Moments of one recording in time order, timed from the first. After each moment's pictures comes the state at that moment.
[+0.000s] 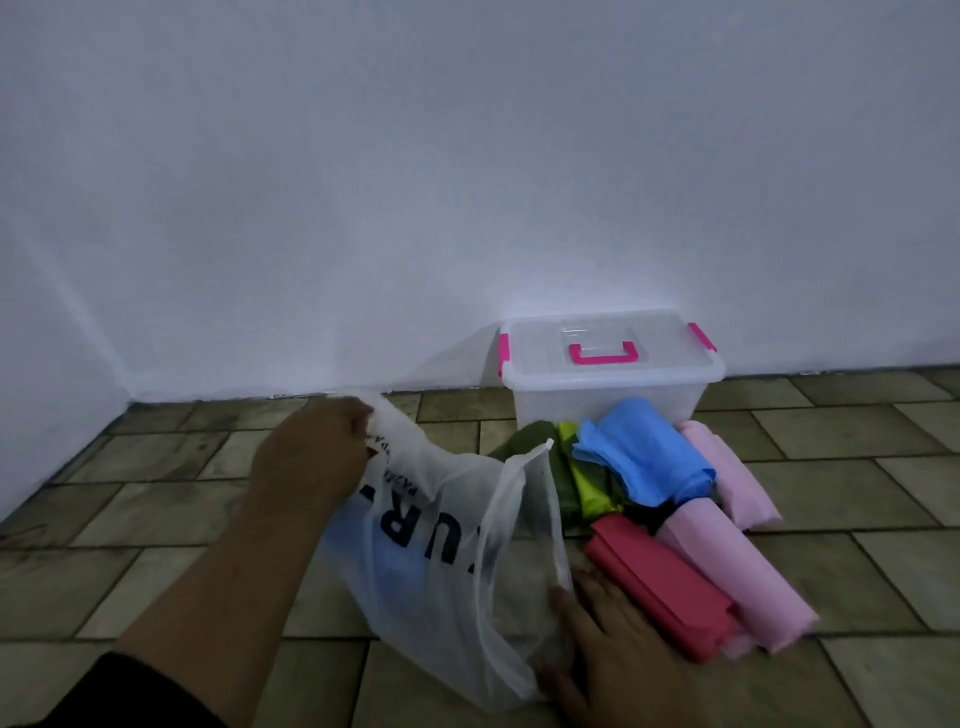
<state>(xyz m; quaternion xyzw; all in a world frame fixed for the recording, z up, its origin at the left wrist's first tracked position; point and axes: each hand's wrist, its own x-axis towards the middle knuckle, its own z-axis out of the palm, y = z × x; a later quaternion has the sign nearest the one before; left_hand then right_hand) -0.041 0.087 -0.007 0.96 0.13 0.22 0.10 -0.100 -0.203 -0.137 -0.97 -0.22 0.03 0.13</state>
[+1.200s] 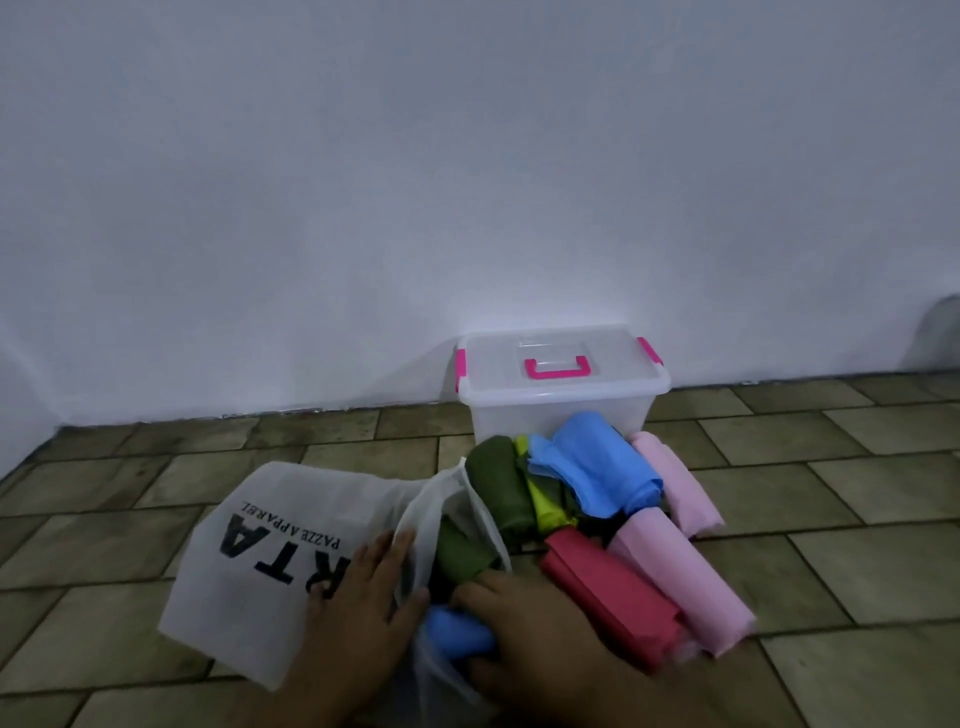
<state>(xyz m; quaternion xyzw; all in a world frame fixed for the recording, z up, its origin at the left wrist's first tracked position) -0.088 0.029 -0.121 0.97 0.06 -0.06 0.23 -0.067 -0.177 -0.101 -0.90 -0.39 -0.01 0.21</state>
